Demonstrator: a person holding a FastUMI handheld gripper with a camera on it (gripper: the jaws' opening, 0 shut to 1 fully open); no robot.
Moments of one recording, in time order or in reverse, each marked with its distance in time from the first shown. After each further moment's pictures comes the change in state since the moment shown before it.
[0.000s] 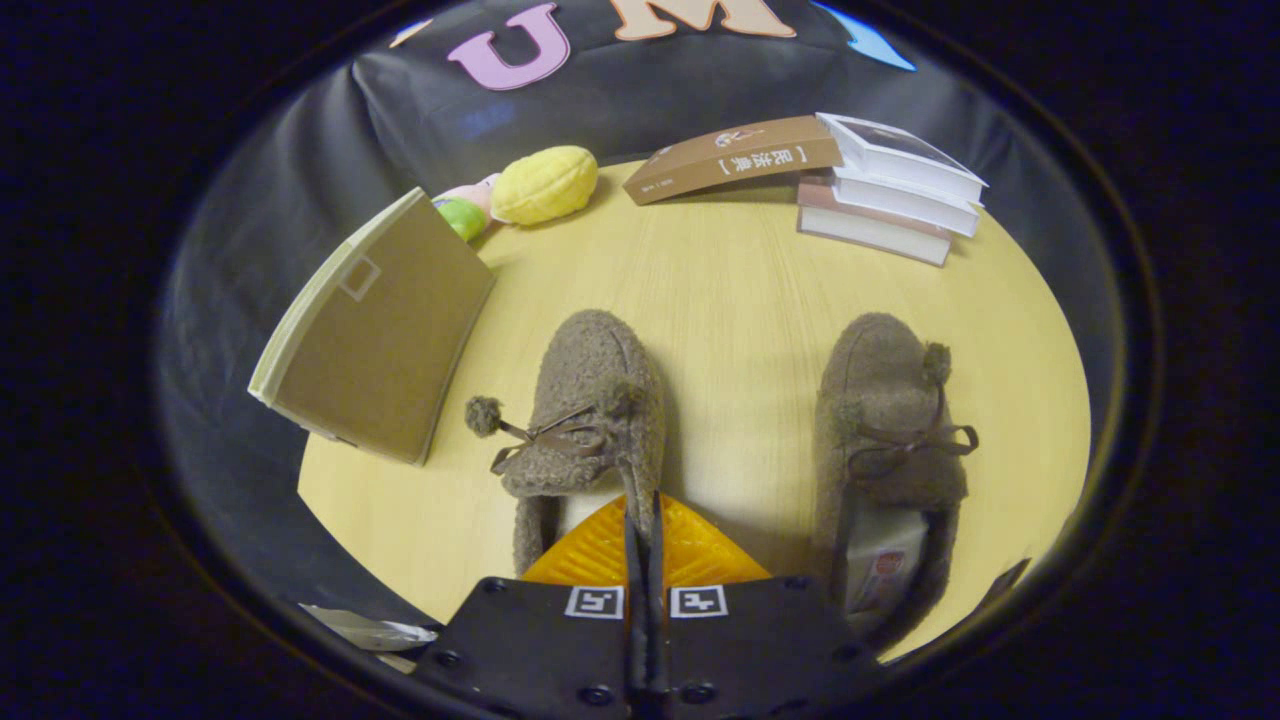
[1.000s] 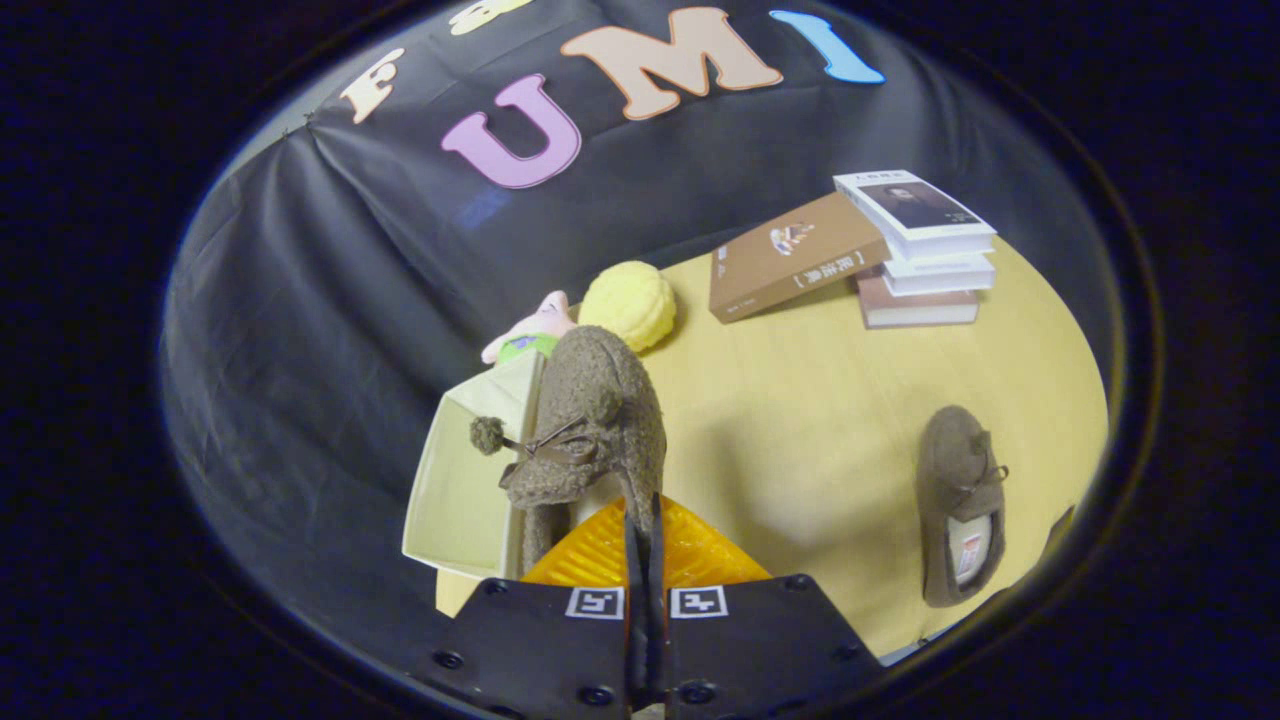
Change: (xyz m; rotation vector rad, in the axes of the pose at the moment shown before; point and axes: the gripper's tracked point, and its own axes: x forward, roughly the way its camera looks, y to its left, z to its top) arm -0.065 0.146 0.126 0.198 -0.197 0.112
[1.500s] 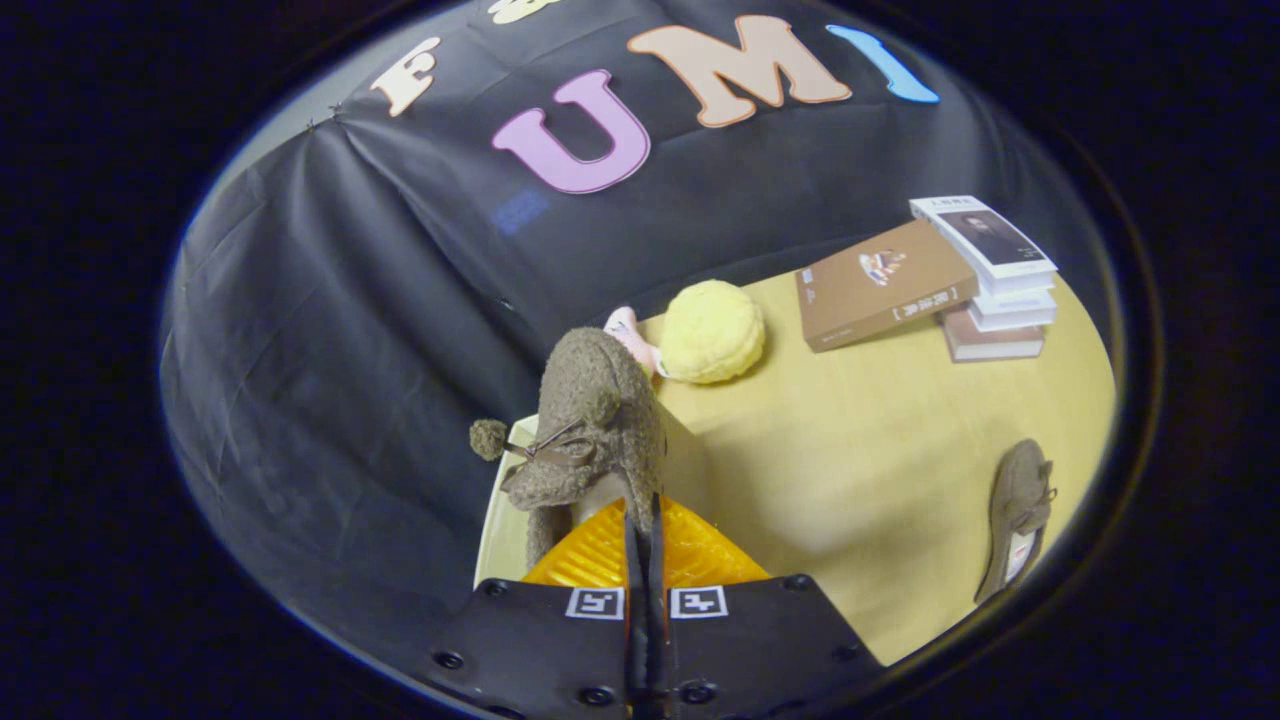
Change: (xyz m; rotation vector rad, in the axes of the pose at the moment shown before) arm 0.040 0.098 0.021 -0.017 -0.012 0.100
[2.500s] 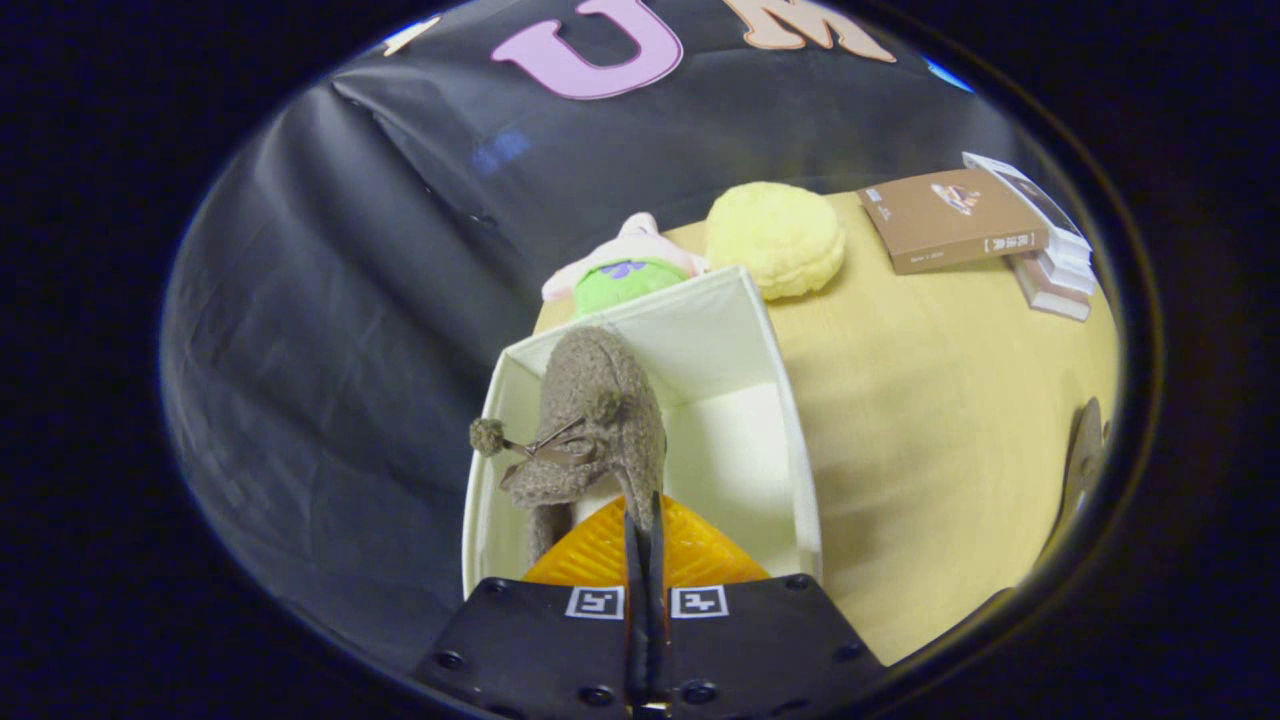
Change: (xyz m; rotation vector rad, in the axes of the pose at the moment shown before) arm 0.117 0.050 -0.086 -0.023 0.197 -0.117
